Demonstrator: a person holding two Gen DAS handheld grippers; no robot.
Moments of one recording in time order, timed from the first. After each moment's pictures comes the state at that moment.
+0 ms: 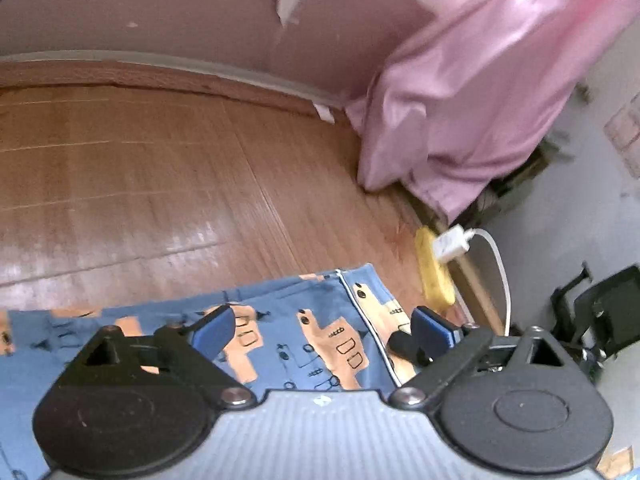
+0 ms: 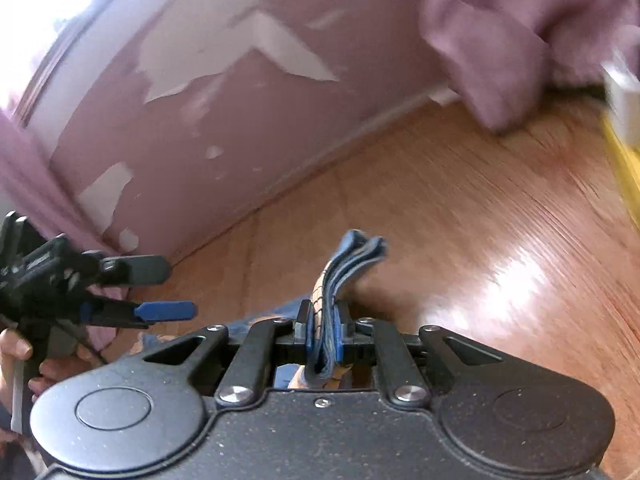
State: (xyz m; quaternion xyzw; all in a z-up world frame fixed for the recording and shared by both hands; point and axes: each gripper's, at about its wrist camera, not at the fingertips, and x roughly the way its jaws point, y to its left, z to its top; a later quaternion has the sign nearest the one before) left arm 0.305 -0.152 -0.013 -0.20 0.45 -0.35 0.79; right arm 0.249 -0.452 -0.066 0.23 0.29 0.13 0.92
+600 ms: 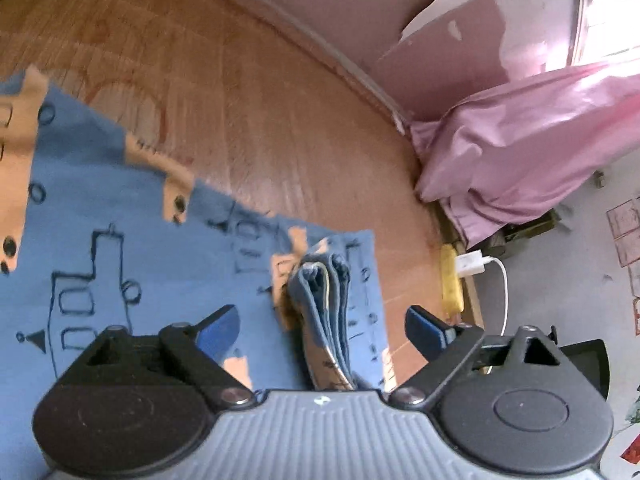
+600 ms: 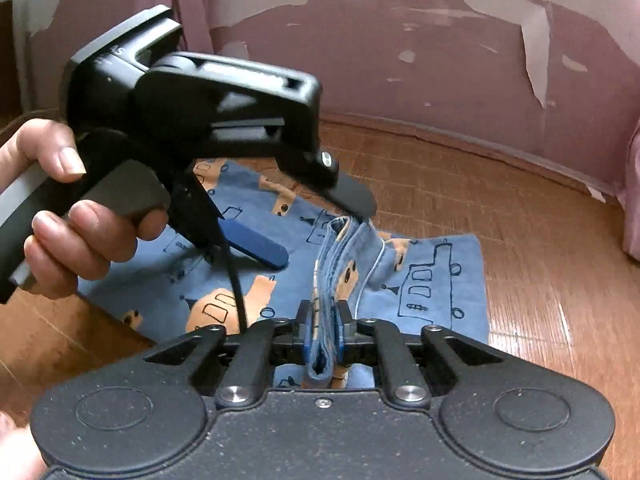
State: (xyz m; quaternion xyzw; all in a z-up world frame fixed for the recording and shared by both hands) left arm 0.292 -0.040 -0.092 -0.32 0.49 -0.32 0.74; right arm 0.217 -0.221 -0.089 -0.11 0.32 0.18 0.92
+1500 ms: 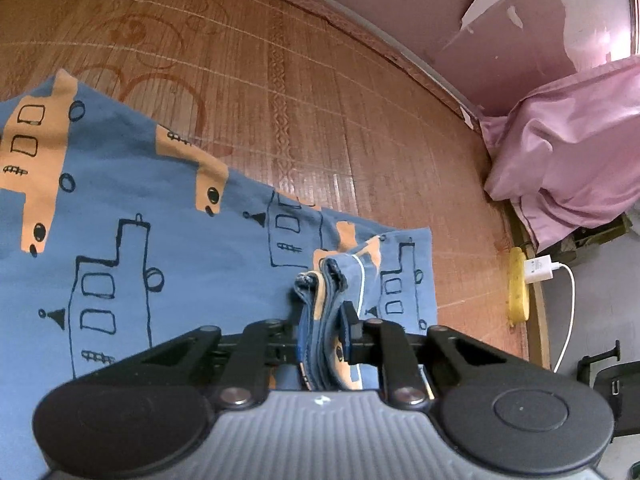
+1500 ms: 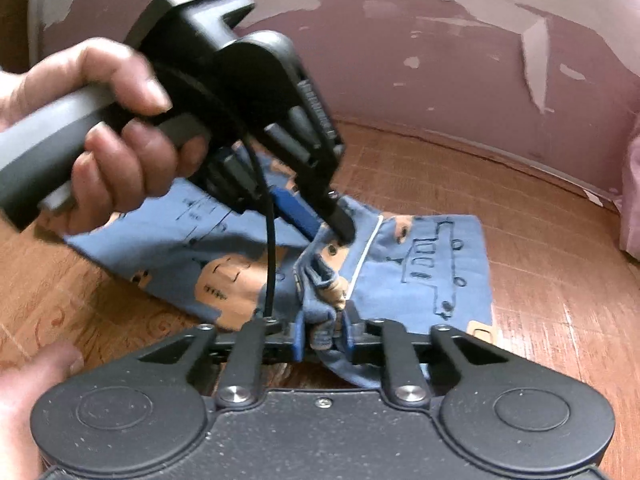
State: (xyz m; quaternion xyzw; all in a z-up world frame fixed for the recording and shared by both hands) left arm 0.293 -0.070 -0.088 -0.28 0.54 -0.21 0.77; right arm 0.191 -0.231 -0.106 -0.11 0.29 0.19 0.93
